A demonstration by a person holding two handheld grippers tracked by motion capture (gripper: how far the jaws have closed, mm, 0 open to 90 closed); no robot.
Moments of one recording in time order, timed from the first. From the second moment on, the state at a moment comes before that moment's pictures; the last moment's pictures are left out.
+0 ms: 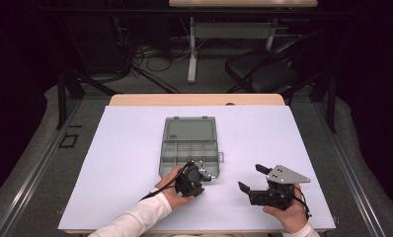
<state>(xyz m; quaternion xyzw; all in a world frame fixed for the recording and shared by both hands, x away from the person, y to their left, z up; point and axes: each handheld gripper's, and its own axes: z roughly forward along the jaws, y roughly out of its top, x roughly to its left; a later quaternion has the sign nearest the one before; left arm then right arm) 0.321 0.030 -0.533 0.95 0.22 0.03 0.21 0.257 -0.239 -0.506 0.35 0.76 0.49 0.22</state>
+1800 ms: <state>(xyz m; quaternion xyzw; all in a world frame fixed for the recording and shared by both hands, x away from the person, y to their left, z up) 0.329 0.060 -0.481 0.94 0.24 0.05 0.23 0.258 -0.240 -0.507 0.35 0.76 0.49 0.22</state>
